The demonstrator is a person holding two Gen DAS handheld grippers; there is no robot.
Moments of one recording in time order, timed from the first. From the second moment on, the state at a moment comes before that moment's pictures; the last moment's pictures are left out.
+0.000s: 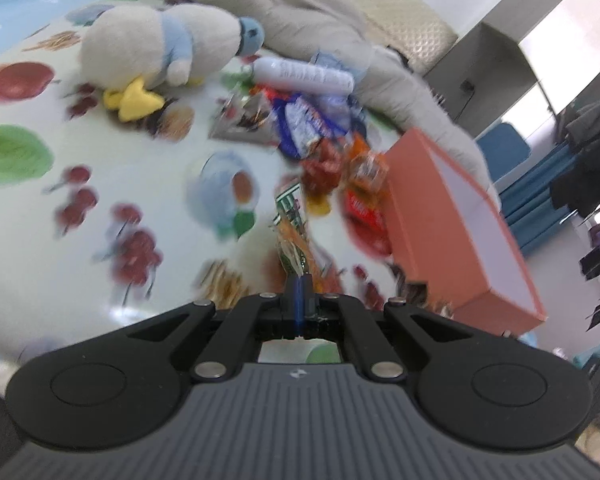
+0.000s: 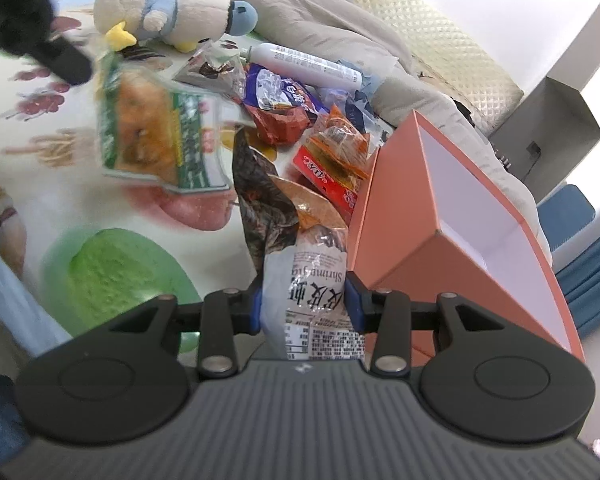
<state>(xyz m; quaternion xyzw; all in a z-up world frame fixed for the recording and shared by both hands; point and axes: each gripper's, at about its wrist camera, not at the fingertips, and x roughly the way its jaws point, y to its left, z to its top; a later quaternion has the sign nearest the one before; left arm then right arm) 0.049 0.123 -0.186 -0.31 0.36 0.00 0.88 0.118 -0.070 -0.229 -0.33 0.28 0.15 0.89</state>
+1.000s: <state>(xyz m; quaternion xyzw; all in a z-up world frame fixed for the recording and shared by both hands) 0.076 0.090 -0.177 -0.07 0.47 -0.03 0.88 0.143 -0.124 -0.210 -0.12 0.32 0.25 0.91</state>
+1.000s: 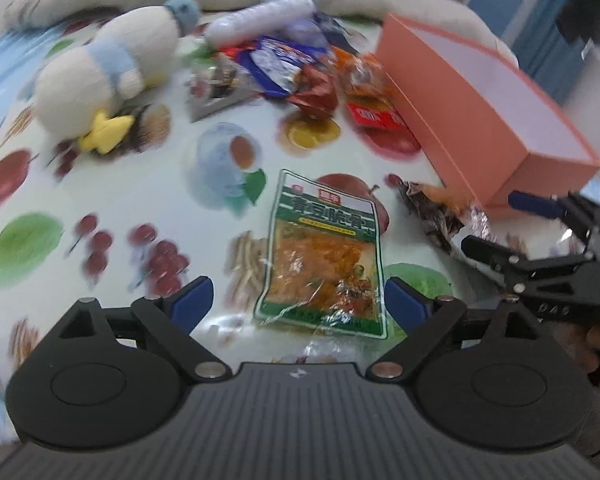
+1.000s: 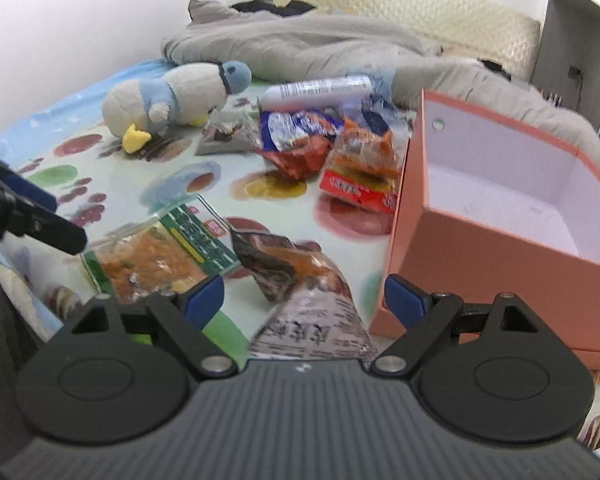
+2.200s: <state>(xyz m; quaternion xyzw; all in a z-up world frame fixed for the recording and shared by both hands) 0.126 0.041 -0.231 -0.02 0.51 0.00 0.86 0.164 -0.119 -0.239 -0.10 0.37 0.20 0.90</state>
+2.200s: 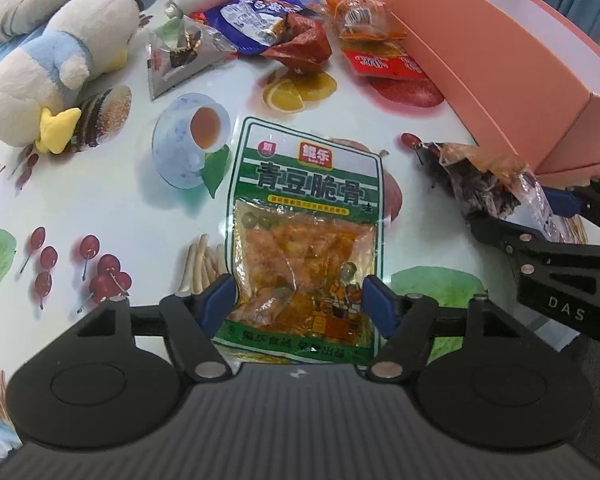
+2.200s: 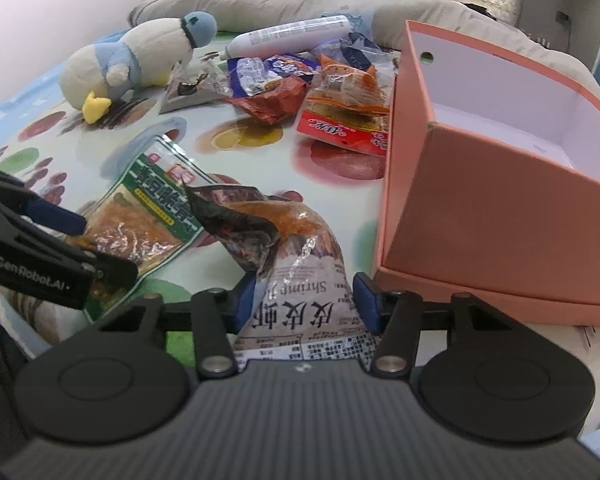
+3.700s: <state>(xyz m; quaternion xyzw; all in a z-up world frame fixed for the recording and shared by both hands) 0.114 0.057 -0.112 -0.14 0.39 0.05 0.91 0.149 -0.137 -0.128 -0.05 0.29 0.18 0.94</state>
